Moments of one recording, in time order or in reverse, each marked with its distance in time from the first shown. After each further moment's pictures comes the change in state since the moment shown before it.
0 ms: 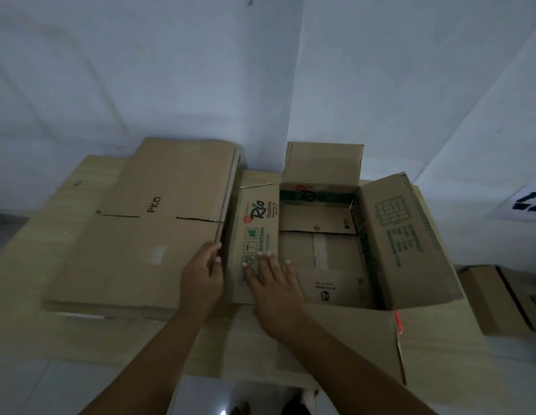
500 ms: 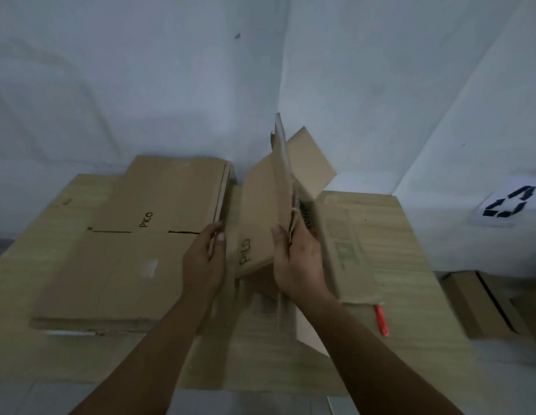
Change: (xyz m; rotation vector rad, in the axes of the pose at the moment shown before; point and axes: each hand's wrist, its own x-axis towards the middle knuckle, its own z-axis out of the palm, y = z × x) left_hand 0.020 0.050 -0.009 -0.276 0.064 0.040; right_hand -0.021 0.008 -0.115 0.848 0.705 0.235
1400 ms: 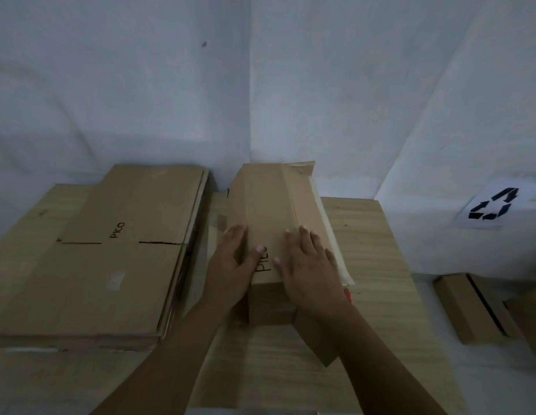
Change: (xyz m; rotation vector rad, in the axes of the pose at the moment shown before) left_hand -0.018 0.039 0.097 0.089 -0.296 0.031; right_hand 0.013 0.078 -0.072 -0.637 -0.369 0.077
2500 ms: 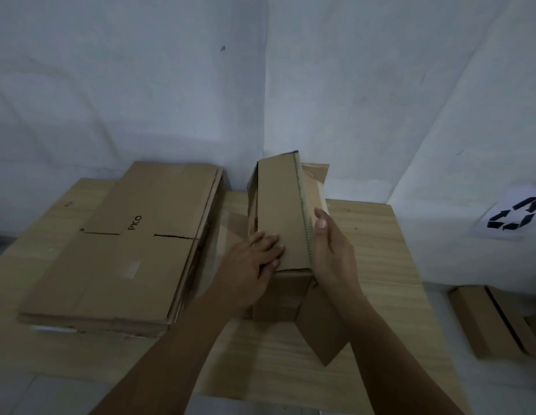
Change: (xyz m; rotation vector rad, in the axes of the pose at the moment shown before) left_hand -0.018 0.029 -0.014 0.464 -0.223 0.383; right_hand 0.003 0.003 -0.024 0.750 0.355 0.093
